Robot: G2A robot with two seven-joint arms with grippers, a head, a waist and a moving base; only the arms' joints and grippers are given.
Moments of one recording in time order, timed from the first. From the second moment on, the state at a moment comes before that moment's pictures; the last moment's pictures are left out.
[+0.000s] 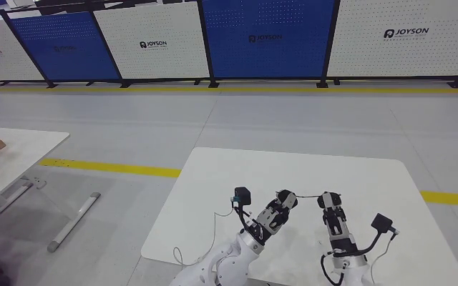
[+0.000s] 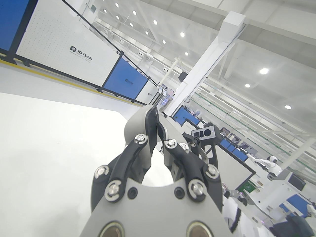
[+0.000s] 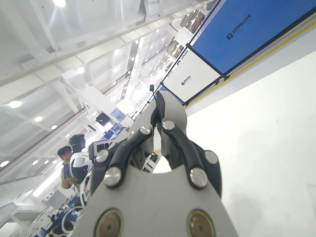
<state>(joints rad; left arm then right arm) 1.37 -1.30 -0.85 -1.59 0.48 -0.33 0.35 -1.65 -1.34 1.26 -1.78 -0.44 -0.28 -0.16</state>
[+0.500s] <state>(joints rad) 1.40 -1.30 -0.90 -1.65 0.19 -0.33 0.16 -1.66 -1.33 1.29 -1.81 -0.33 -0.28 -0.04</state>
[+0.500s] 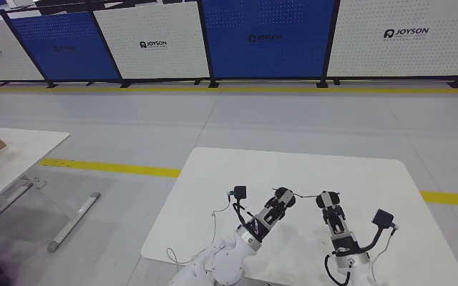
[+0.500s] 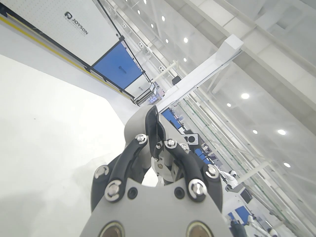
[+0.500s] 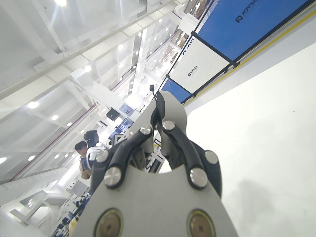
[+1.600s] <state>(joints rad) 1.39 -1.32 -0.91 -1.63 0.17 -0.26 0.17 -1.64 -1.33 1.29 -1.84 -0.35 -0.20 0.02</state>
